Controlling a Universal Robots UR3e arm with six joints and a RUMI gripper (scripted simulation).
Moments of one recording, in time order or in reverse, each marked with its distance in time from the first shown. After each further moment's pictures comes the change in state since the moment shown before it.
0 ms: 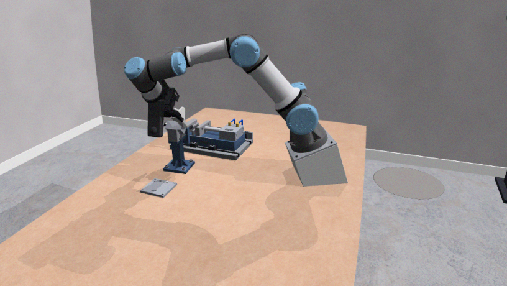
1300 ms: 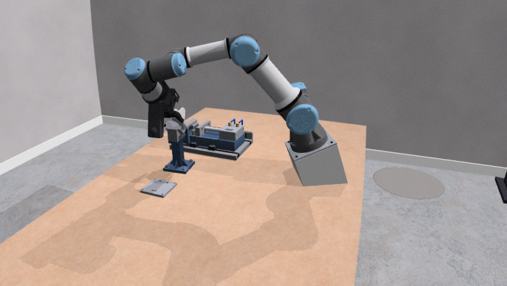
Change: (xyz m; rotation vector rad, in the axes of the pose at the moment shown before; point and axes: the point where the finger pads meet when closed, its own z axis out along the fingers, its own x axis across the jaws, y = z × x) arm -0.001 -0.002 0.002 0.000 0.000 0.000
